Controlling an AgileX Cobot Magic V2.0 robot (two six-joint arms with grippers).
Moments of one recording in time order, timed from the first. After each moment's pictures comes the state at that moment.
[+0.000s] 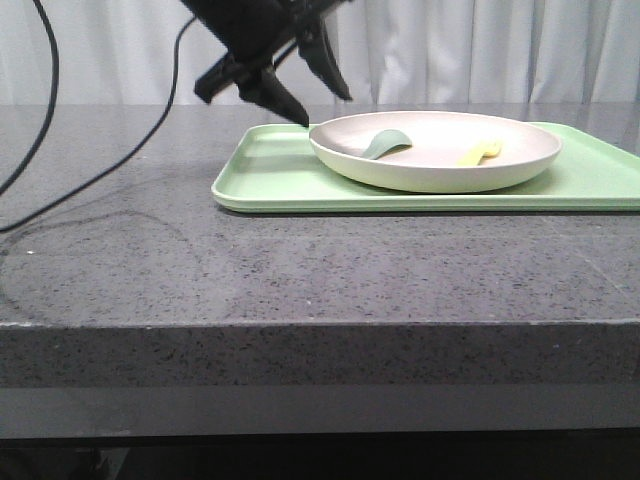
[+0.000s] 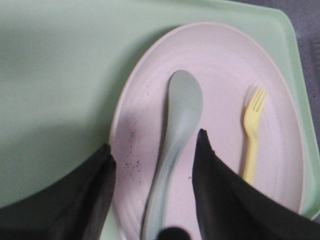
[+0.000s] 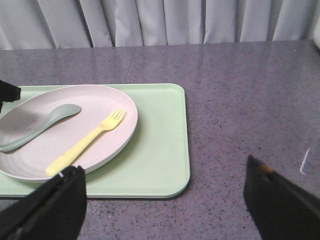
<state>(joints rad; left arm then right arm) -0.41 2.13 -1.99 -0.61 0.88 -0.02 0.02 0.52 -0.51 0.05 0.29 0.07</state>
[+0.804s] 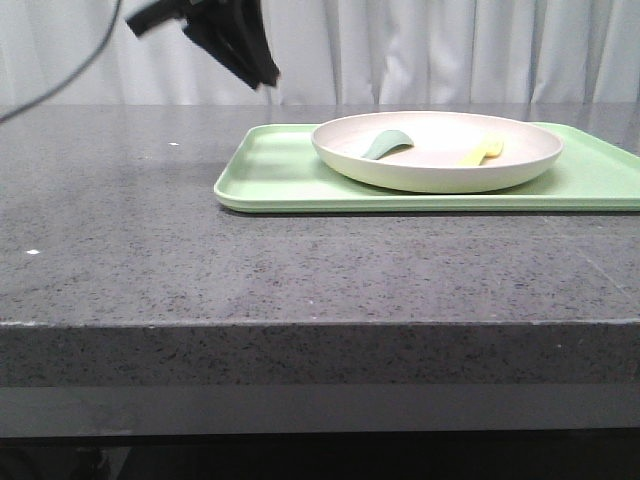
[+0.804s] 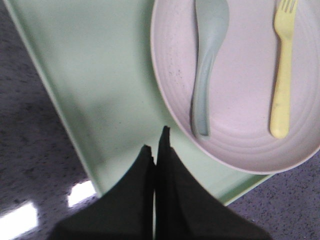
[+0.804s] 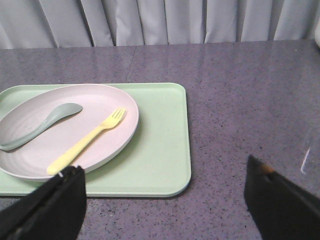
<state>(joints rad) -0.38 2.01 -2.08 -0.36 1.25 0.05 0.02 0.52 -0.51 0.05 0.29 0.07</state>
